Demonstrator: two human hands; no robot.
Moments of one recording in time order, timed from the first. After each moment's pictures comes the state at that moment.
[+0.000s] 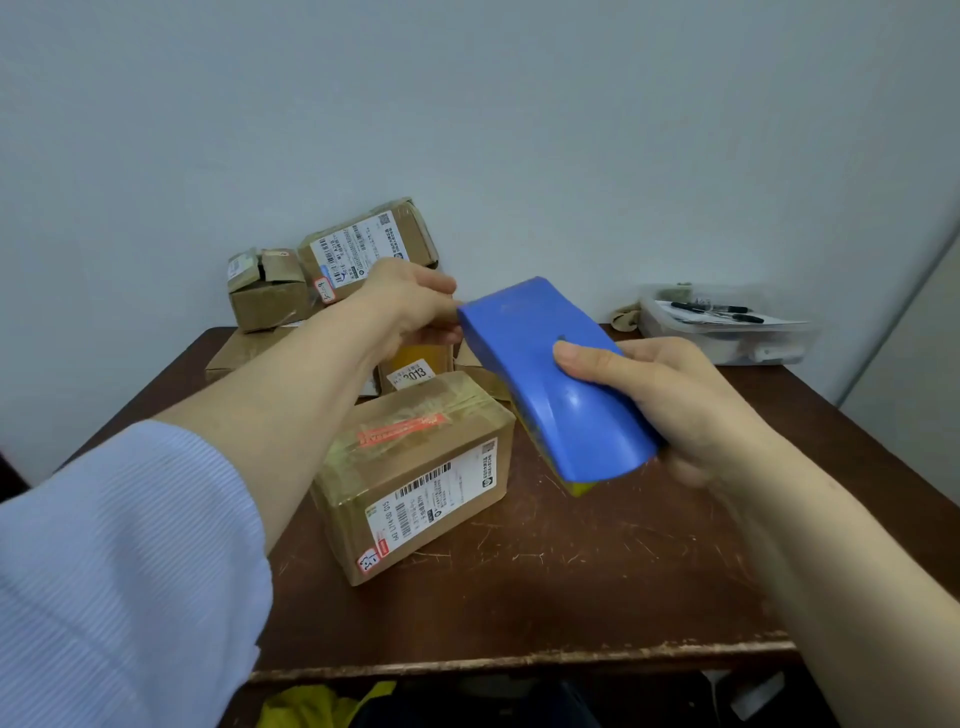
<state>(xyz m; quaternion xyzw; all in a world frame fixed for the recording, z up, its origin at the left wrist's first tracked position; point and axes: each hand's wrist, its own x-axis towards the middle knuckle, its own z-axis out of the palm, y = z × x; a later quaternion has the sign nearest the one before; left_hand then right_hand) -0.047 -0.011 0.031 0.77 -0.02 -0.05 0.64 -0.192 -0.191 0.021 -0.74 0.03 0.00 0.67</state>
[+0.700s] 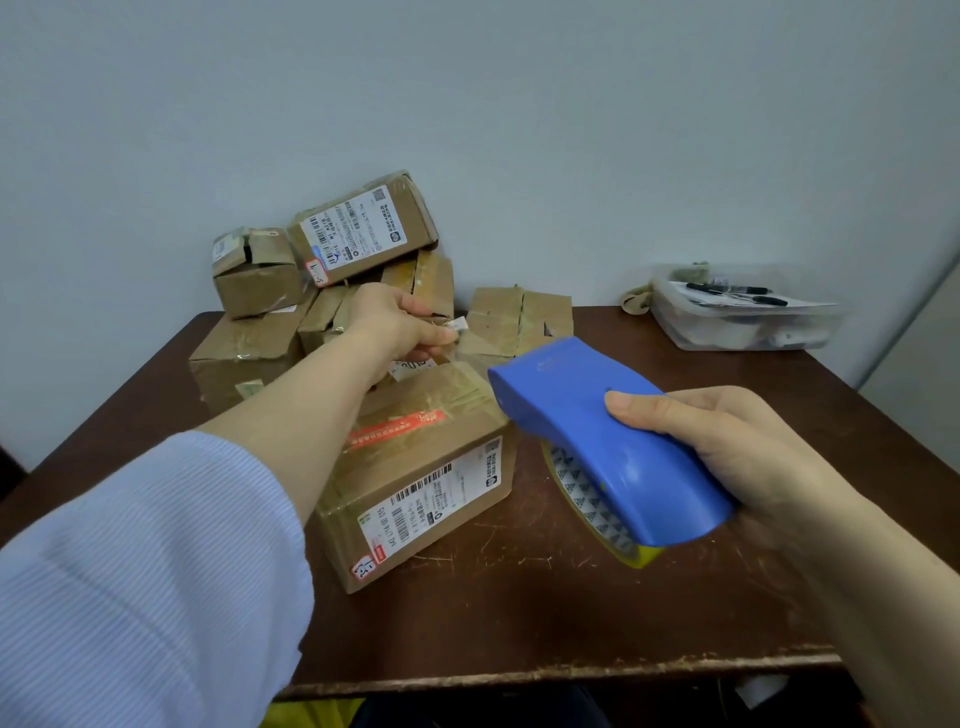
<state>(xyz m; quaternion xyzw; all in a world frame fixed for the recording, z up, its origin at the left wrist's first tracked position) -0.003 -0.002 -0.024 0.81 0.02 -0.02 0.59 -0.198 -0.210 -0.001 -0.75 0.13 0.04 0.64</state>
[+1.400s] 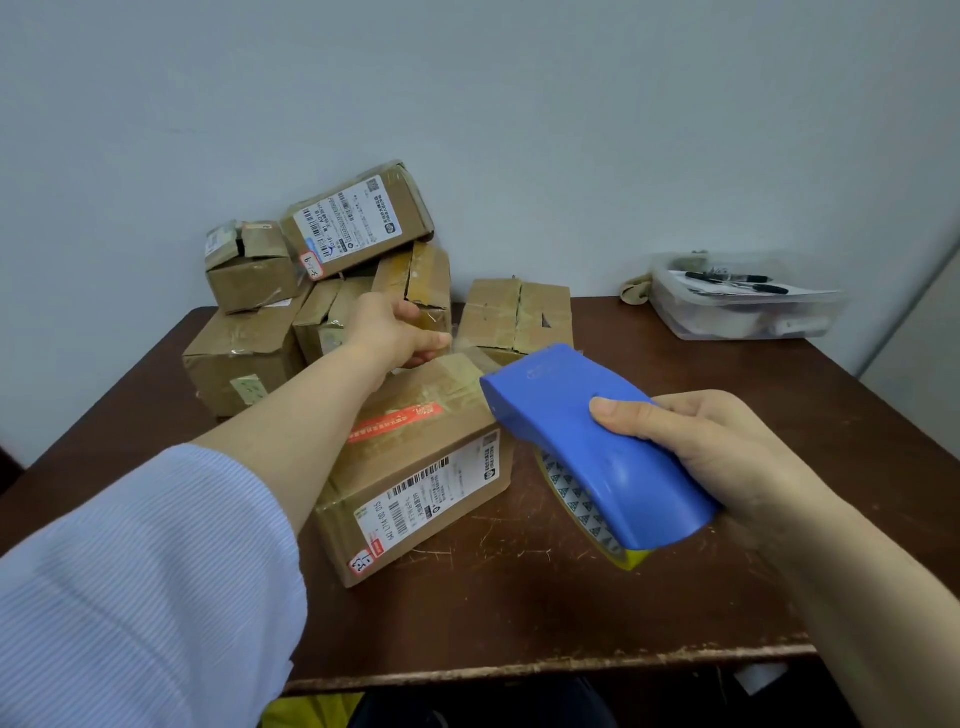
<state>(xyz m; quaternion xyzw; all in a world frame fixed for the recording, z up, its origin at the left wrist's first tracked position) -0.006 -0.002 -0.038 0.83 0.04 -0.02 0.55 -0.197 -0.206 -0.011 -0.75 0.14 0.06 0.65</state>
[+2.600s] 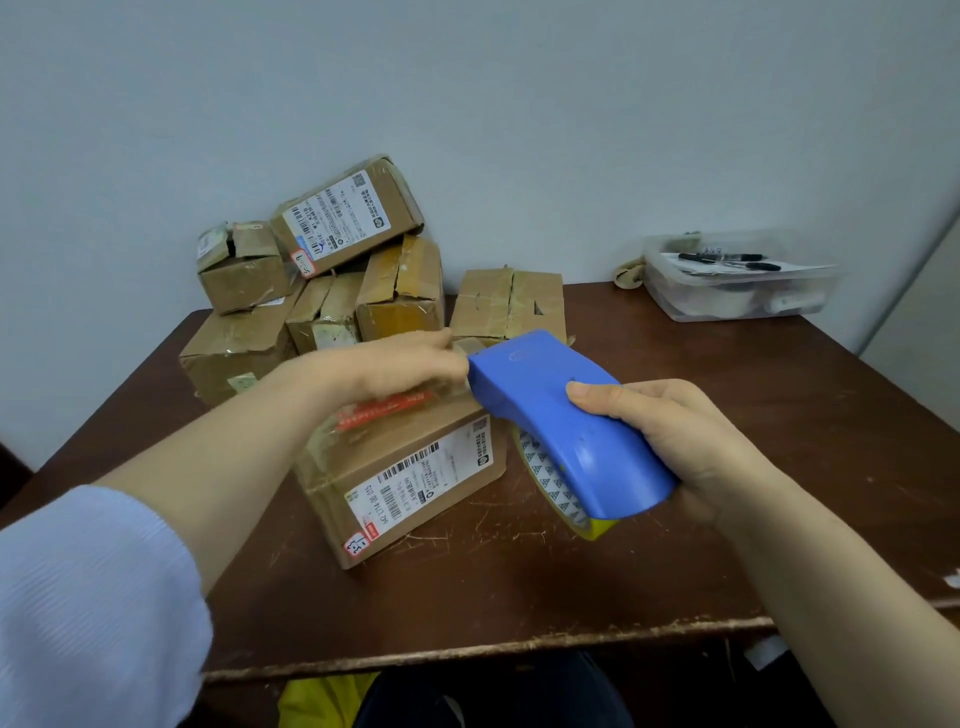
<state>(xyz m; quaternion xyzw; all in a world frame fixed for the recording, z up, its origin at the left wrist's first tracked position) -0.047 -0.006 -0.023 0.92 -0.18 -0.22 0.25 -0.185 -0.207 -0.031 -0.71 0.13 0.06 0.69</state>
